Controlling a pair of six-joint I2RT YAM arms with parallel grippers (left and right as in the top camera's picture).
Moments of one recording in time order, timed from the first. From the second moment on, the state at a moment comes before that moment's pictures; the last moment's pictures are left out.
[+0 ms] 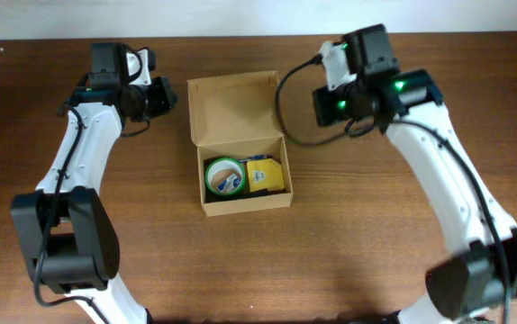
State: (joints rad) left arm 0.06 1.93 1.53 -0.56 0.43 -0.28; right arm 0.24 1.79 1.71 -0.92 -0.22 0.02
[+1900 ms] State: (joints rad) left arm -0.03 1.97 1.53 -0.25 0.82 -0.37; right arm 0.13 2.15 1.71 -0.61 -1.07 0.16
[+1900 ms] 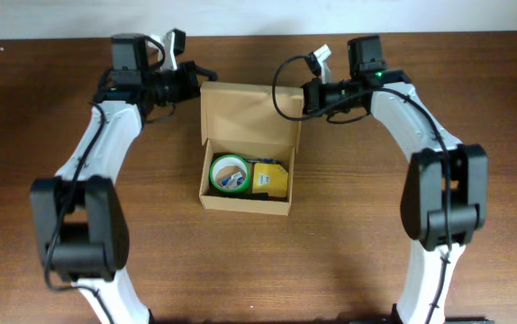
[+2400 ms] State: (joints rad) left arm -0.03 1.78 1.53 -0.55 0.83 -0.13; right arm 0.19 2.00 1.71 -1.00 -0.96 -0.09
